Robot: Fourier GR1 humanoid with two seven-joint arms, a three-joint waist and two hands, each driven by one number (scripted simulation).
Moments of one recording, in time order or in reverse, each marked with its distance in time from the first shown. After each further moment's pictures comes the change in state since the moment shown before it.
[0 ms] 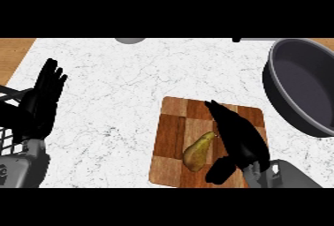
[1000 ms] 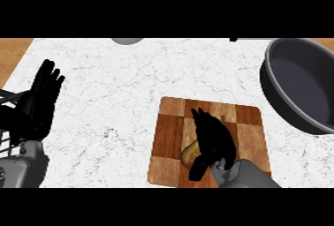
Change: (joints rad) left arm 0.012 -0.031 0.043 -0.016 -0.029 -0.027 0.013; right arm 0.041 0.241 0.004 0.218 0.202 0.076 0.018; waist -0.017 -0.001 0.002
